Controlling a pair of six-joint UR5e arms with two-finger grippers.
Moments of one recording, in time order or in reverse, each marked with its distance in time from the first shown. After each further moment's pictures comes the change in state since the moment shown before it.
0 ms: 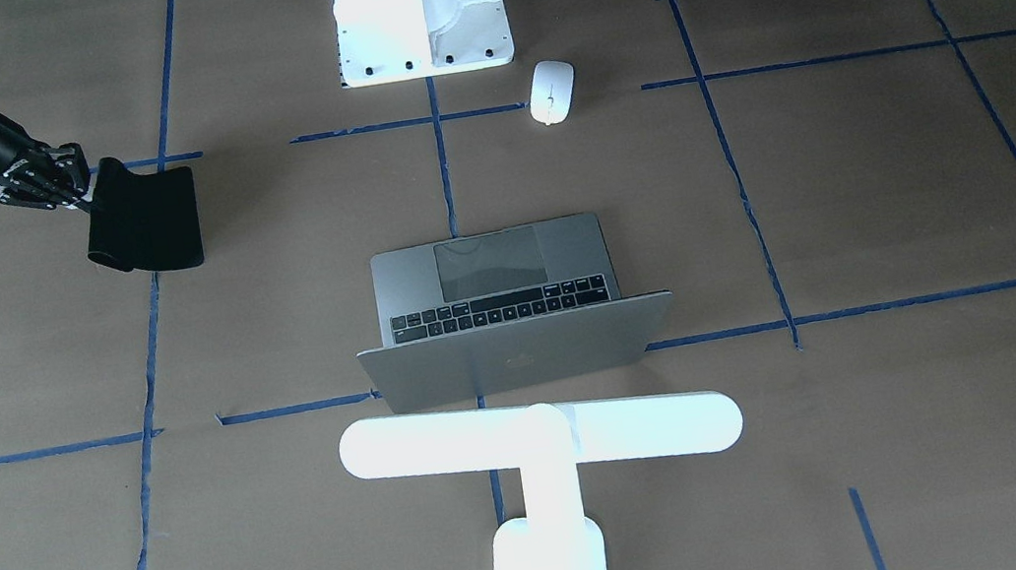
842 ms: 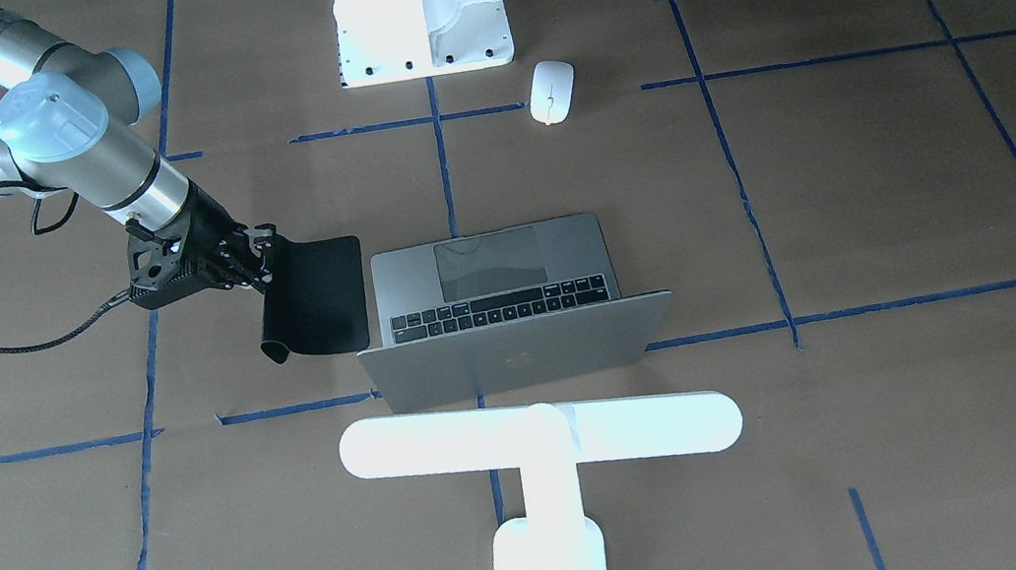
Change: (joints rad) left arm 0.000 -0.007 0.000 0.001 0.000 -0.004; right arm 0.042 0.500 -0.186 -0.461 -0.033 -0.140
